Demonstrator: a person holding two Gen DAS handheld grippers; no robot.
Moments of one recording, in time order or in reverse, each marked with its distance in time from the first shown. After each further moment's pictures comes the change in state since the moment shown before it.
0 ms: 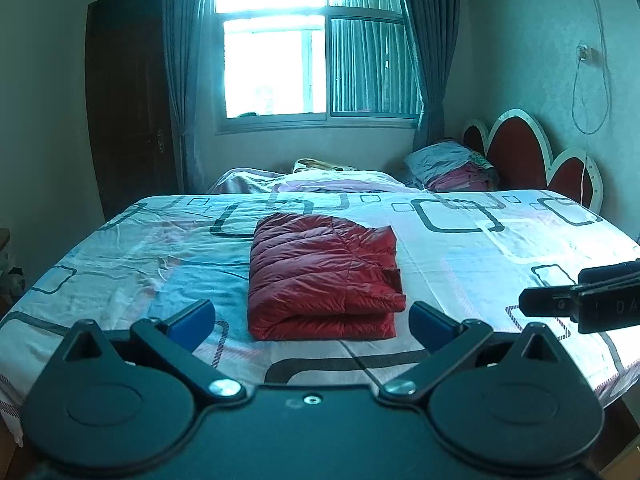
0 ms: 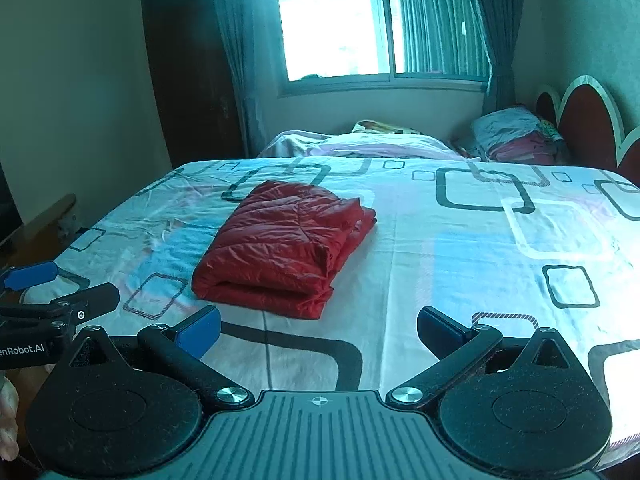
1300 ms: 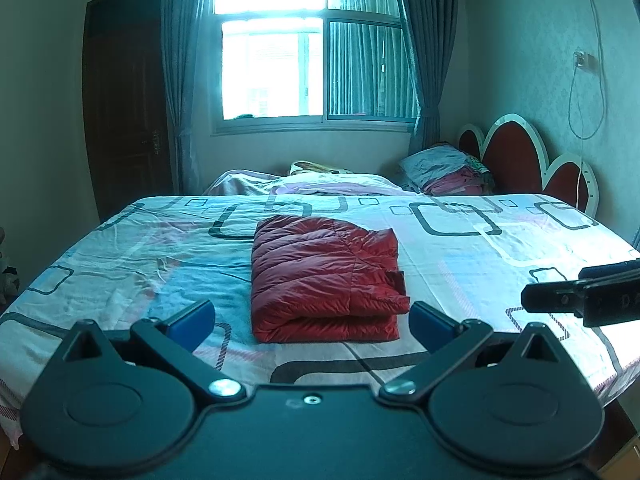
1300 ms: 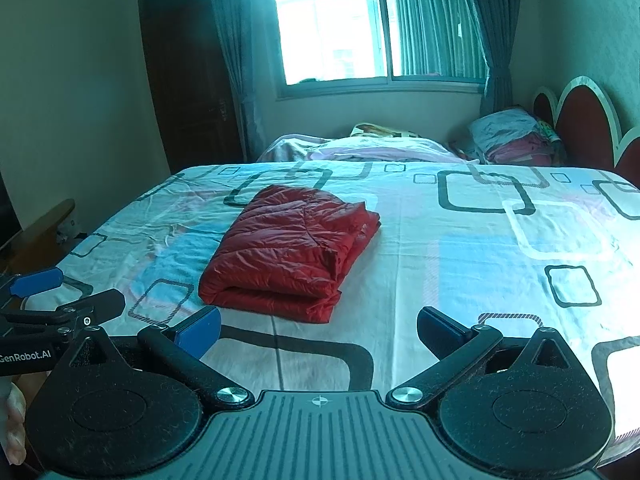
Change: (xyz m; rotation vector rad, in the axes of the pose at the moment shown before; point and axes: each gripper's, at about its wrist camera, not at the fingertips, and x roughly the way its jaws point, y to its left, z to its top) left arm -0.001 0.012 0.000 -0.005 -0.010 -0.018; right arm -0.007 0.004 0.005 0.002 -0.007 -0.003
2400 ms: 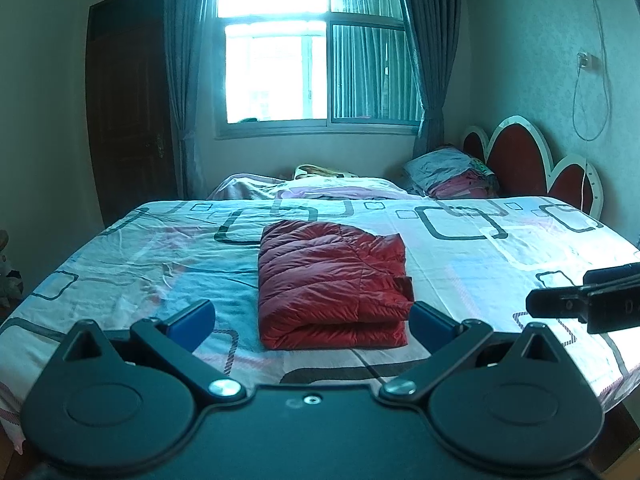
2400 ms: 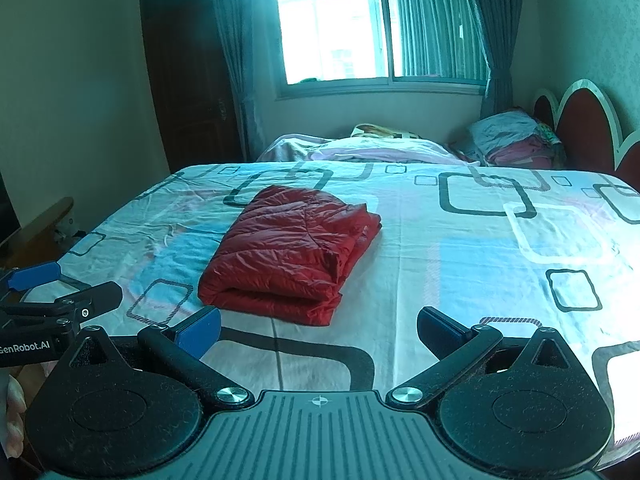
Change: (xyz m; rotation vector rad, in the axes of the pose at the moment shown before) left arm 0.006 0.017 0.004 0.005 -0.012 0.004; right arm 0.003 0.003 0.004 -0.009 0.003 -0.001
